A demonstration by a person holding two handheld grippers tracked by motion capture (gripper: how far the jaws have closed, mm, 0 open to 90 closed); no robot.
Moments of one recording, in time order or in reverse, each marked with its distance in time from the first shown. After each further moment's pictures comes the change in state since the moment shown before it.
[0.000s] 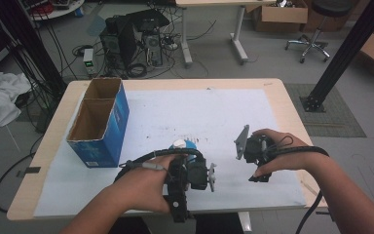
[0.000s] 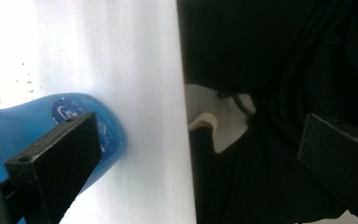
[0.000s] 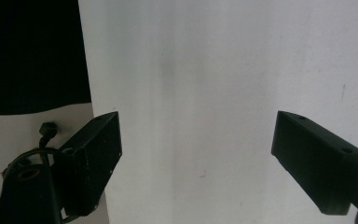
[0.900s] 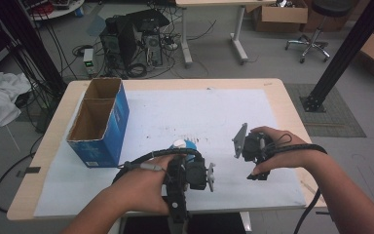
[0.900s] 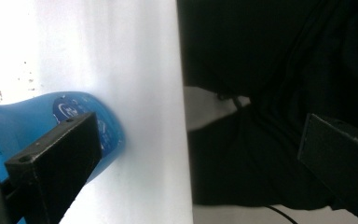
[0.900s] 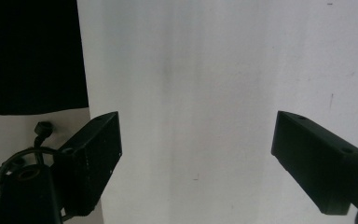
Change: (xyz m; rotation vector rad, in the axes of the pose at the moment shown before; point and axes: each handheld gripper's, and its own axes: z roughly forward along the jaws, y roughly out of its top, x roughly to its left) left arm -0.001 -0.002 -0.003 -0.010 0.008 -0.010; right arm -0.003 0.006 -0.005 -0.006 -0.014 -0.024
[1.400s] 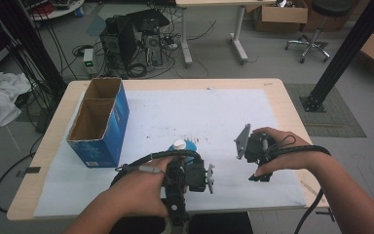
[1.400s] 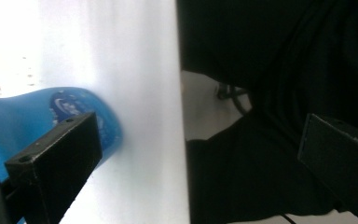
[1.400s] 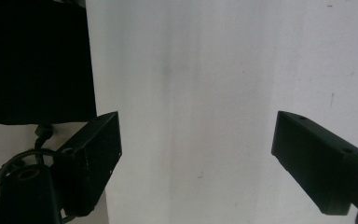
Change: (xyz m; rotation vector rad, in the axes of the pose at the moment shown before) left arm -0.006 0.001 -0.001 0.018 0.003 -0.013; right arm 0.006 -0.003 -0.005 -0.009 0.000 -0.003
